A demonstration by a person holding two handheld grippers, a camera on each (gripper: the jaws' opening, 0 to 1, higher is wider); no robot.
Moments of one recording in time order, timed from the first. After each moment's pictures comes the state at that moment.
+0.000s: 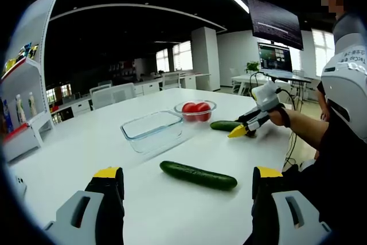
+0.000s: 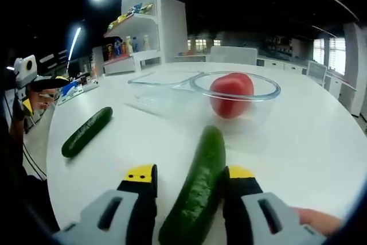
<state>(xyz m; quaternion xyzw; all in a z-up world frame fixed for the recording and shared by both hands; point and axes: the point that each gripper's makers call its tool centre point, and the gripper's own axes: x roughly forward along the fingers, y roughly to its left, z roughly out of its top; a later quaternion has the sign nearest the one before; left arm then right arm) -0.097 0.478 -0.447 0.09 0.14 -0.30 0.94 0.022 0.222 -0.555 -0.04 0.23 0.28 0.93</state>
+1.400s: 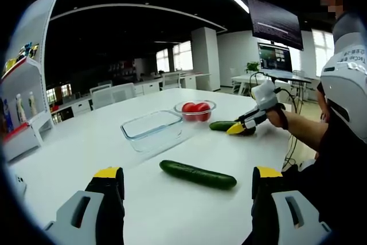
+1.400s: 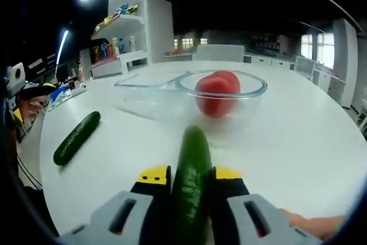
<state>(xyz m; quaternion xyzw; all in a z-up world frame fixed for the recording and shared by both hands) -0.098 0.480 -0.448 0.08 0.14 -0.30 0.94 0.028 0.213 -0.554 -0.04 0.24 0.23 0.94</state>
